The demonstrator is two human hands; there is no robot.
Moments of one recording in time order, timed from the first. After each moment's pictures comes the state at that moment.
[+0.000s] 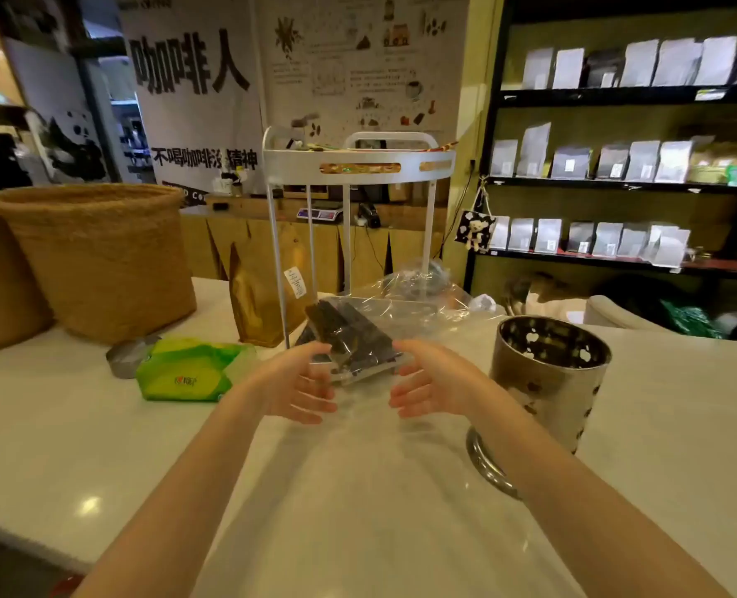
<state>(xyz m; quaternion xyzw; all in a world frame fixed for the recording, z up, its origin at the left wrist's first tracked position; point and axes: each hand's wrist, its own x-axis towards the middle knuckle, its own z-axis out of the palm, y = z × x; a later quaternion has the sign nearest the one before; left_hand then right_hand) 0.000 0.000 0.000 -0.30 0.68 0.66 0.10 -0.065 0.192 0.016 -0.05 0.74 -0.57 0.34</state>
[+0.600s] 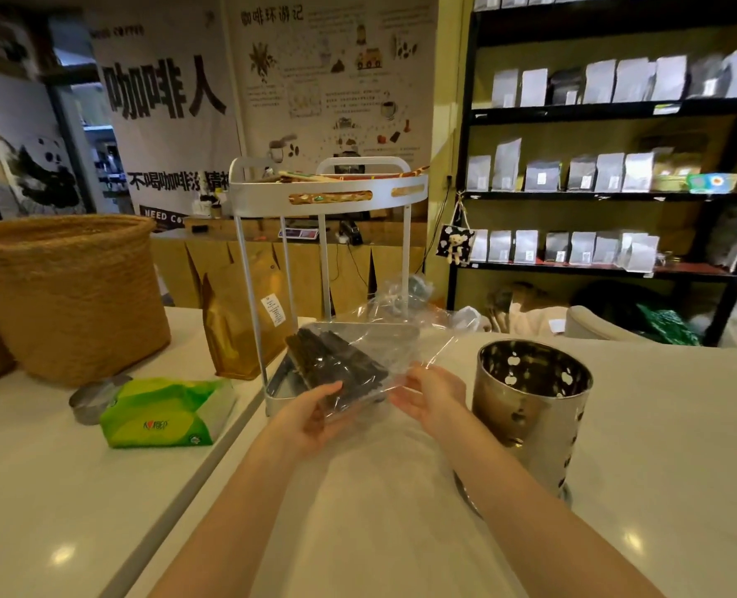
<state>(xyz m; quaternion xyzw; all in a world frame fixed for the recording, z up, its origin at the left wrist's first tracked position) -0.035 0.036 -0.024 -0.28 0.43 0.86 -0.01 -0.102 0.183 -0.012 0.11 0.54 -0.82 0.17</state>
